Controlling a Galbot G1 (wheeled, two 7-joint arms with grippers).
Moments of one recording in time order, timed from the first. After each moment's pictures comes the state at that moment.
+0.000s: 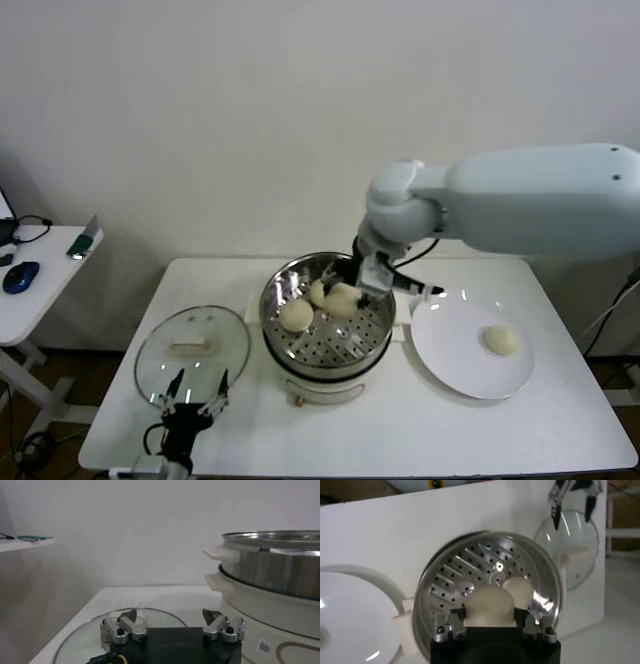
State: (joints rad) left arm 1.68 -1.48 -0.61 -1.94 -0.10 -0.02 0.03; right arm 0.96 1.09 -1.65 1.74 0.07 0.21 -0.86
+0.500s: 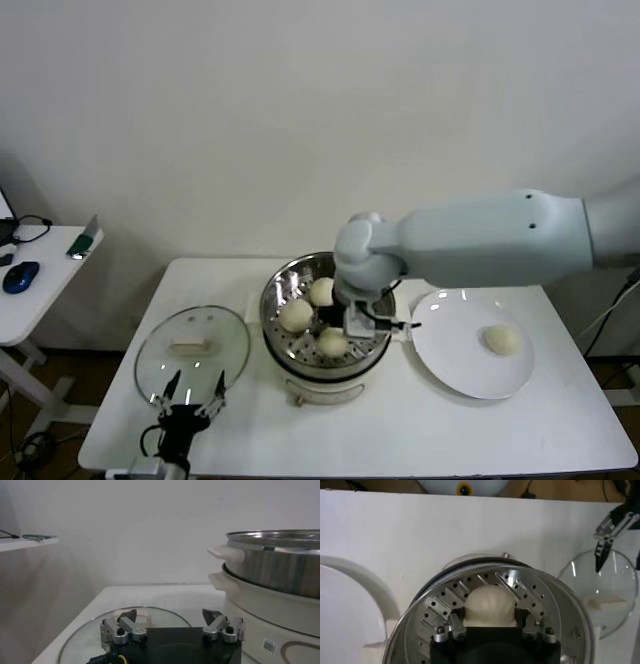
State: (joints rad) left arm 1.68 -1.48 -0.62 -1.94 -0.10 -0.02 0.03; right arm 0.82 1.18 -1.67 1.71 -0.07 0.25 -0.84
